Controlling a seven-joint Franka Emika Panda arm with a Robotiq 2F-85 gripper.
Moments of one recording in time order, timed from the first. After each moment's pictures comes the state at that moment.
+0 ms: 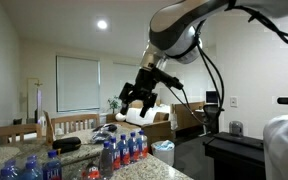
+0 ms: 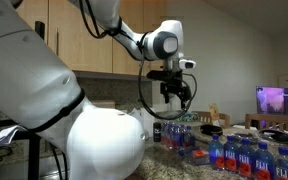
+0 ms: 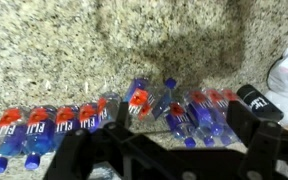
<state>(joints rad) 0.12 -0.76 0.06 -2.62 0.26 2.22 0.08</state>
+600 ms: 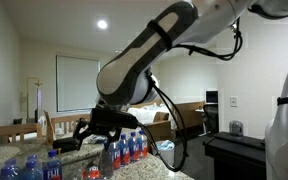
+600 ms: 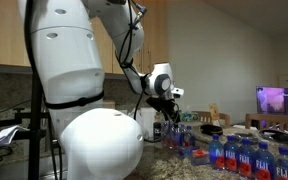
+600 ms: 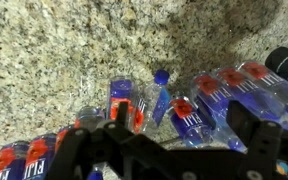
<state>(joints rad) 0.06 -0.27 0.36 -2.54 0.22 2.71 0.56</state>
